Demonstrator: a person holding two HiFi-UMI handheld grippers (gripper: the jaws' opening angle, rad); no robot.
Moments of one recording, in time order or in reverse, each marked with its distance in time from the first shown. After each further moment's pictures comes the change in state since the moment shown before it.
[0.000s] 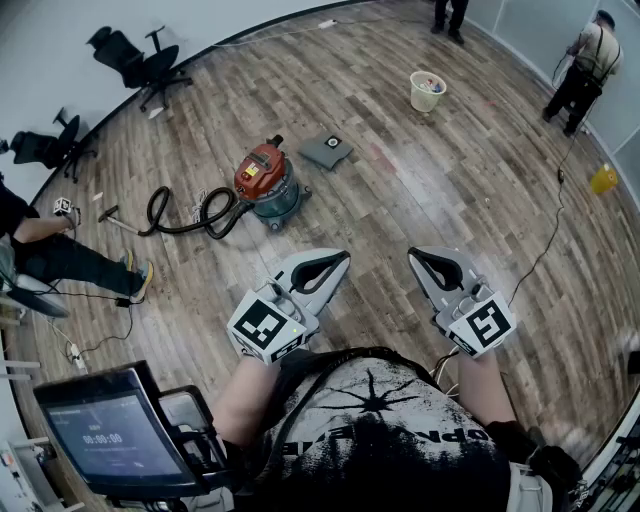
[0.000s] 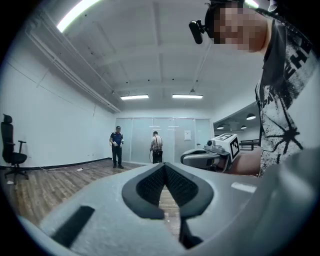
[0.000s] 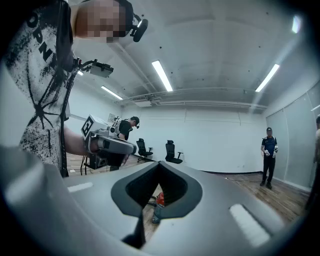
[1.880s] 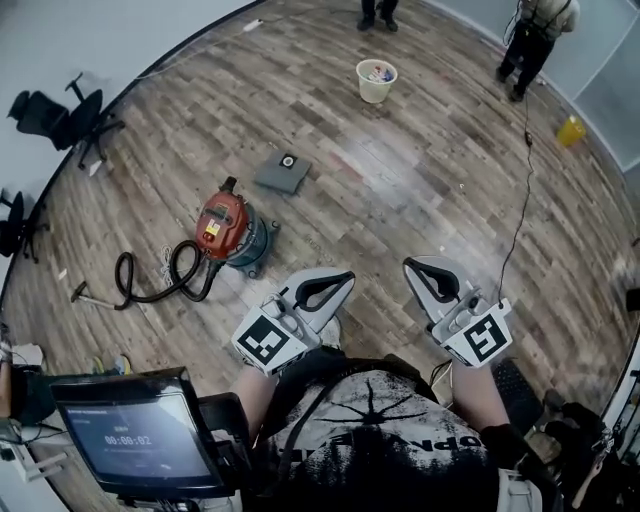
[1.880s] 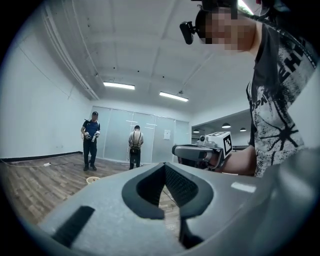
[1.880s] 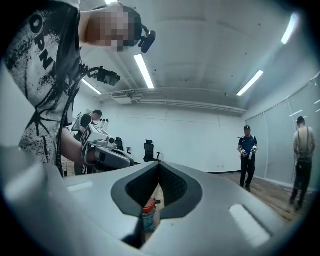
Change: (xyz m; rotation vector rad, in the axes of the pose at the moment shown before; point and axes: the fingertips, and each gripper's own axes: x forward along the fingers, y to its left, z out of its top) left arm 0.139 0.202 -0.012 -0.044 0.019 -0.340; right arm 0.151 -0.178 -0.017 0.034 -0.005 -0.238
